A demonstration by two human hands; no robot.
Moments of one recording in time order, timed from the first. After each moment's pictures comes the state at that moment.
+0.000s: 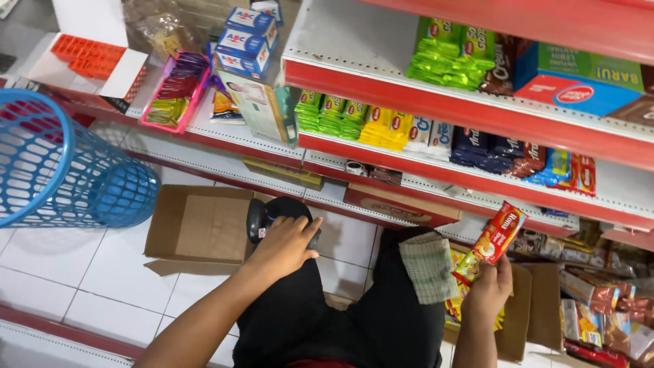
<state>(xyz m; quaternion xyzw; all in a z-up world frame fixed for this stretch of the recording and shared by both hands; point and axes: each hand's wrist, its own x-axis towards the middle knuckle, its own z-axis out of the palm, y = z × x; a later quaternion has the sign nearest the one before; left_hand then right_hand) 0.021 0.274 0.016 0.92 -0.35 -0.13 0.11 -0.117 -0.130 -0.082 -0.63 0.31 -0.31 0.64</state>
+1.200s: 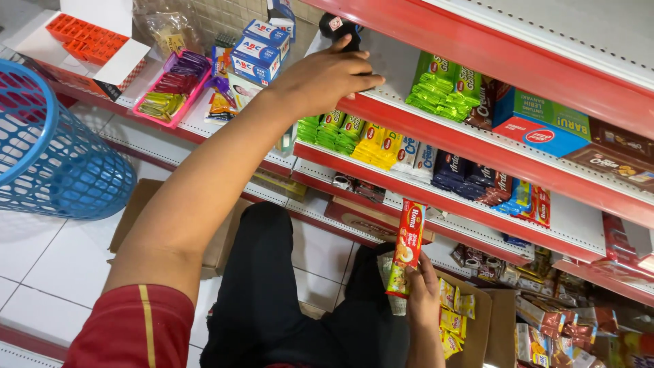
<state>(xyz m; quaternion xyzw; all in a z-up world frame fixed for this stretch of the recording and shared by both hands) 0.240 0.205 0.191 0.83 -0.52 0.18 0.06 -0.097 -0.066 -0.048 -0.62 0.21 -0.11 0.74</state>
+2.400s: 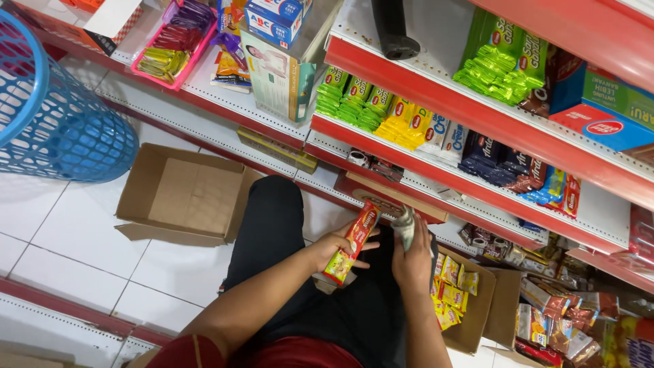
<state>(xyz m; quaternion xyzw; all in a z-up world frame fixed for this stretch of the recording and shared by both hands) 0.001 0.181 -0.105 0.23 -0.01 -0.49 0.84 -0.056 -0.029 -0.053 -0.95 0.13 -0.11 0.26</state>
